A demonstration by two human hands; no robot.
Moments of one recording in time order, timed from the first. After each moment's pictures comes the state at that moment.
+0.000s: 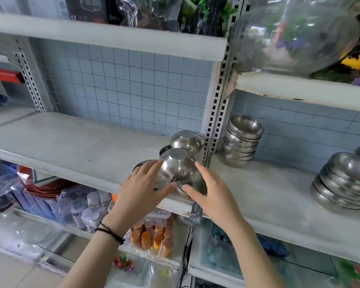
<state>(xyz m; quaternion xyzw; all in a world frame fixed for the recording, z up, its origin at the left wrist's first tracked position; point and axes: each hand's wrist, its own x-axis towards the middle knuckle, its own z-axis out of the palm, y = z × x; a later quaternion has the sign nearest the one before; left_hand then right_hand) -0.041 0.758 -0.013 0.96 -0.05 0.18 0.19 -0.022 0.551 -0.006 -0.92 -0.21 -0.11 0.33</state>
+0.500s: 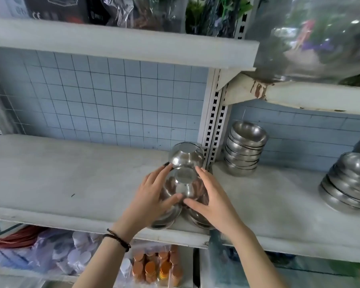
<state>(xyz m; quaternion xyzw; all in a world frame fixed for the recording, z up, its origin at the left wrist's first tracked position) 0.064 0.799 -0.036 0.91 -0.20 0.11 0.36 0.051 0.594 -0.034 -0.91 -0.16 -0.10 0.38</state>
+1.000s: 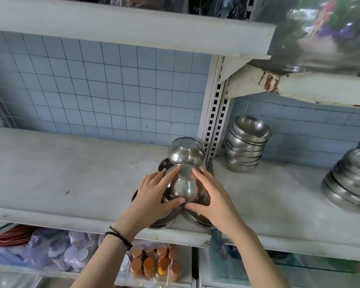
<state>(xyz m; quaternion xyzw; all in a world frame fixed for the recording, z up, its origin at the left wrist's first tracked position) 0.077 0.799 -0.053 0.92 -0.22 0.09 0.30 0.063 0.588 -0.056 -0.91 -0.17 -0.11 0.36</state>
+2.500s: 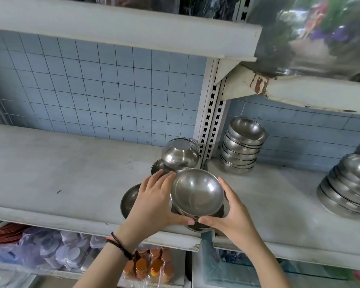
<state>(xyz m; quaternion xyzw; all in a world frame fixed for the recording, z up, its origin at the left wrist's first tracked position) 0.064 0.766 -0.045 0.95 -0.20 0.13 0.19 0.033 0.542 -0.045 -0.85 -0.07 -0.05 0.52</state>
